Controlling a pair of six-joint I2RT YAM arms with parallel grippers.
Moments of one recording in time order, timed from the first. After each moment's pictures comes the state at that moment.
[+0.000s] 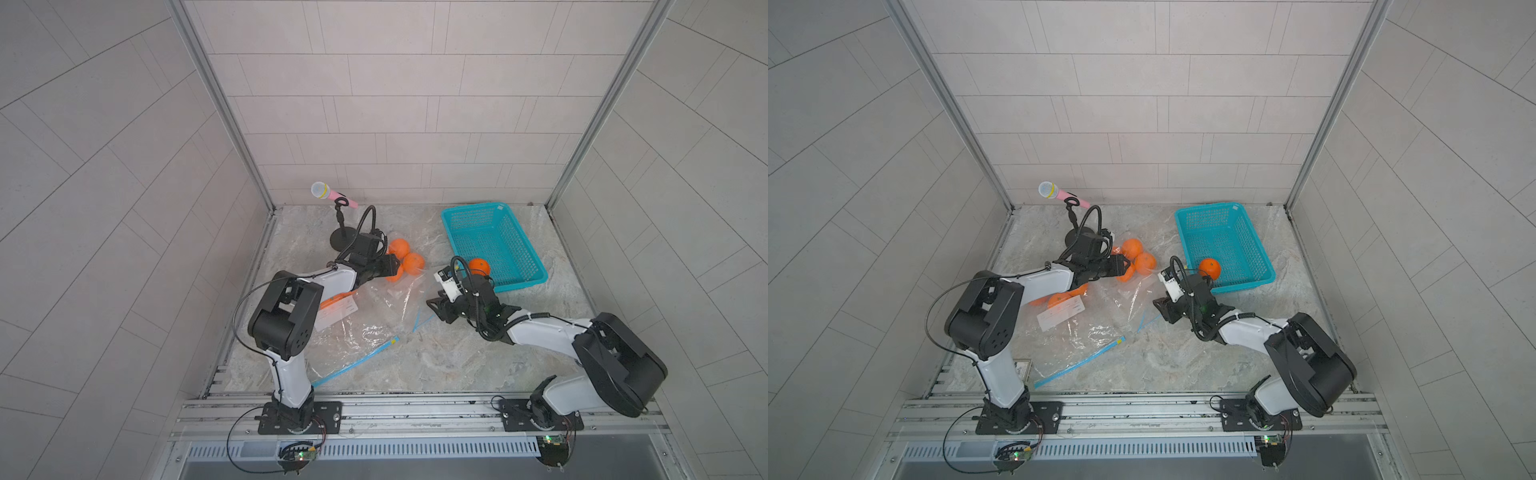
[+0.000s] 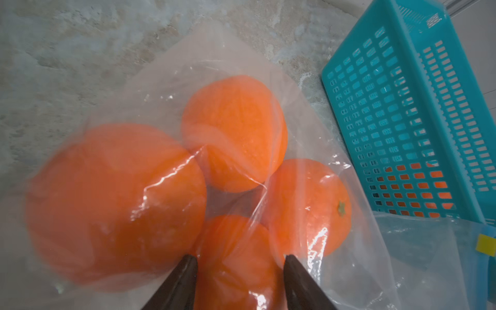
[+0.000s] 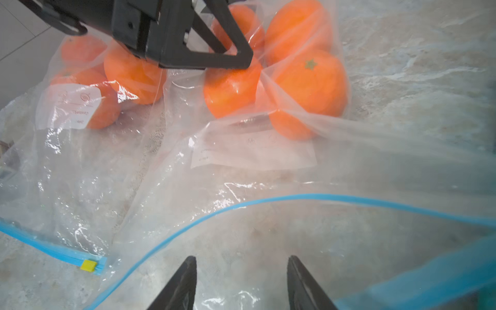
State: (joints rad) left arm -0.42 1.83 1.05 0.04 0.24 -0.44; right arm 0.58 1.47 0.54 0.34 -0.19 0.09
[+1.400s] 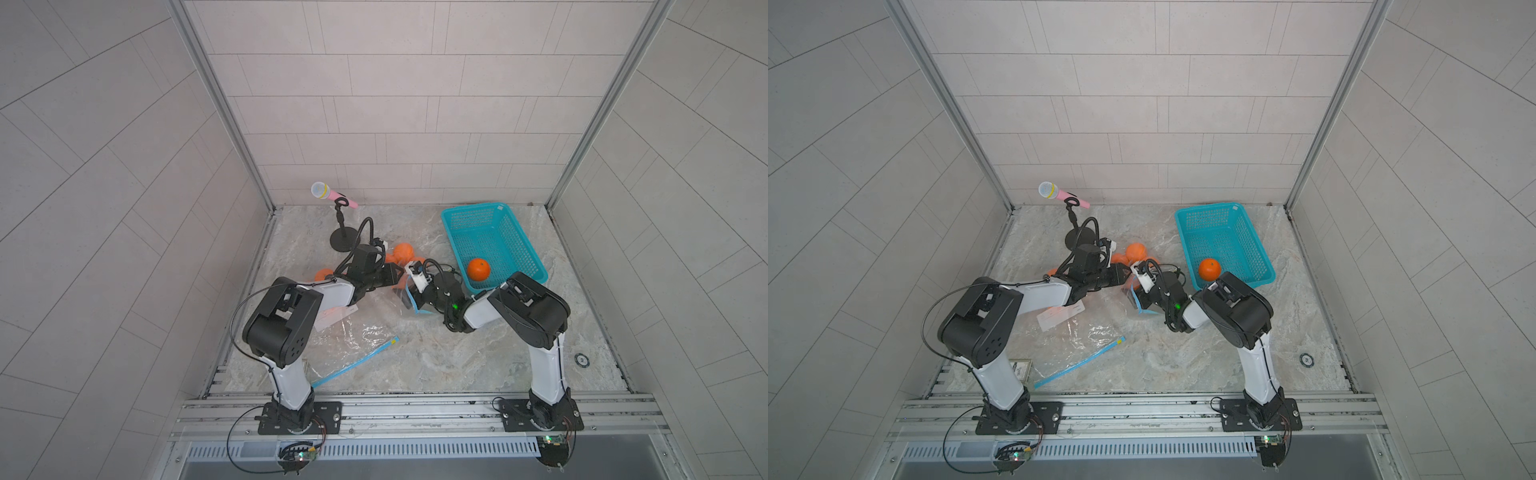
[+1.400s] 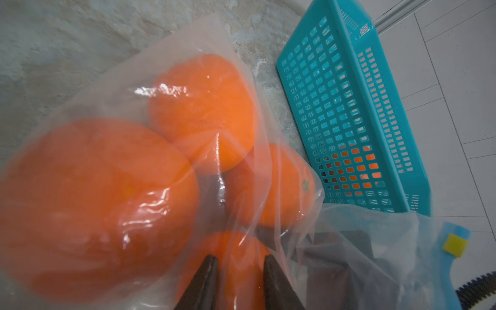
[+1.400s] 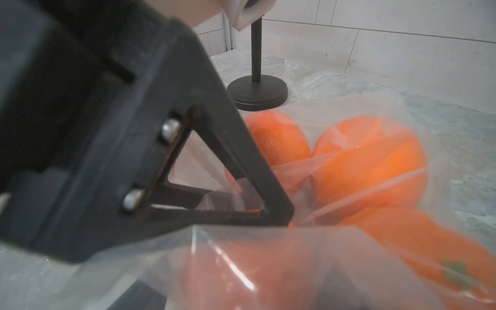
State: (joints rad) left arm -0.44 1.78 0.87 0.27 0.38 -0.57; right arm 0.65 2.01 0.80 0.92 -0.18 0.00
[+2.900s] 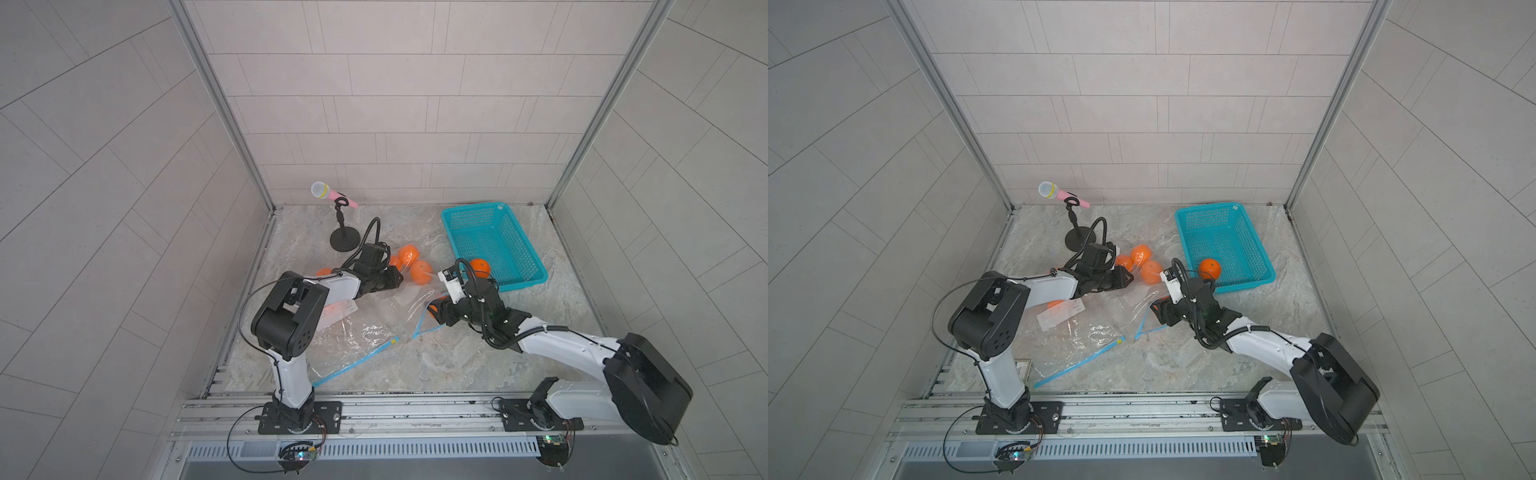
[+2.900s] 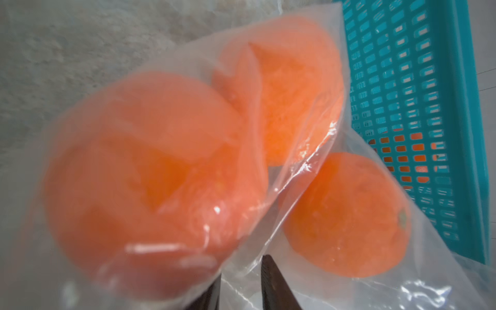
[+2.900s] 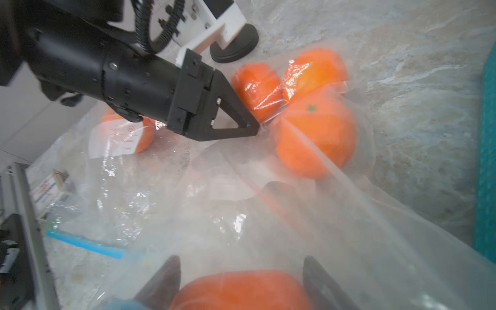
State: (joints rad) left arm -0.45 1.84 1.00 0.03 0.32 -0.57; right arm 0.64 1.18 0.53 0.13 -0.14 0.29
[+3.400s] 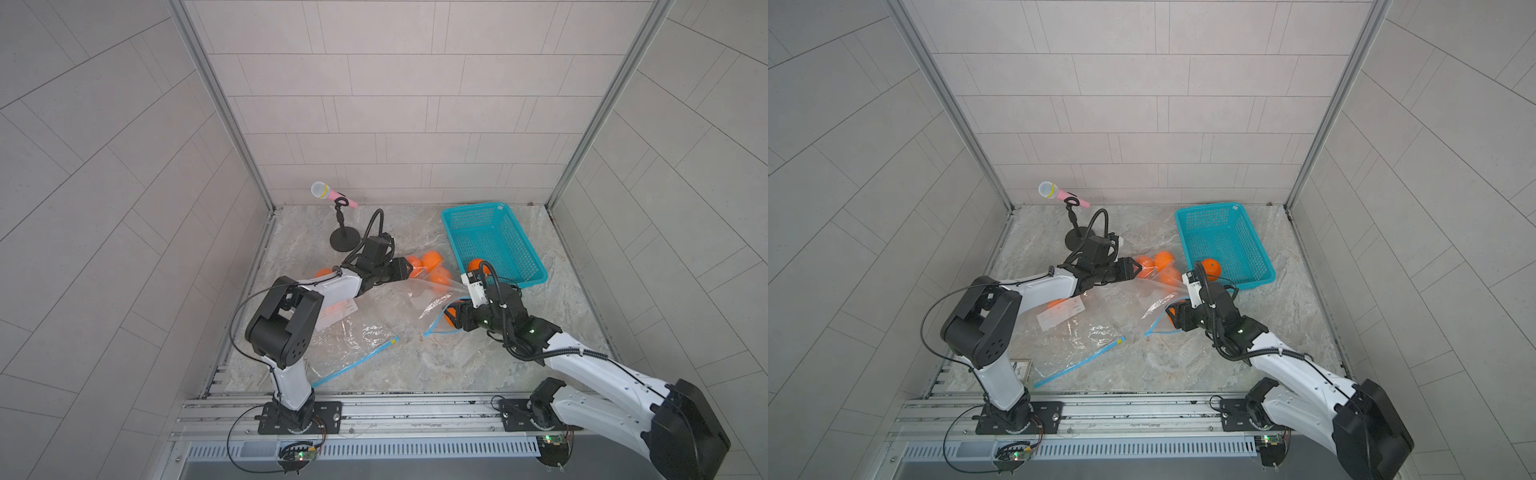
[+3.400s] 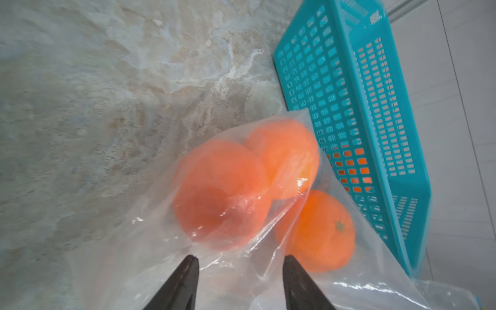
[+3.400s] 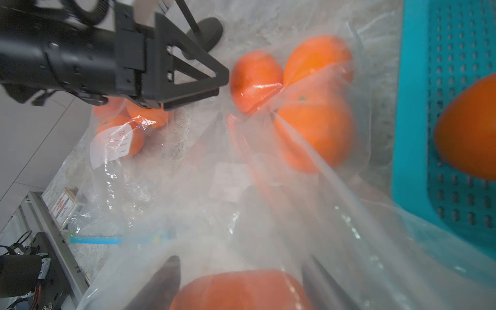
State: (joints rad) left arm -0.52 1.77 1.01 0.07 0.32 -0.60; right arm 0.57 1.04 0.47 -0.06 -0.16 0.42
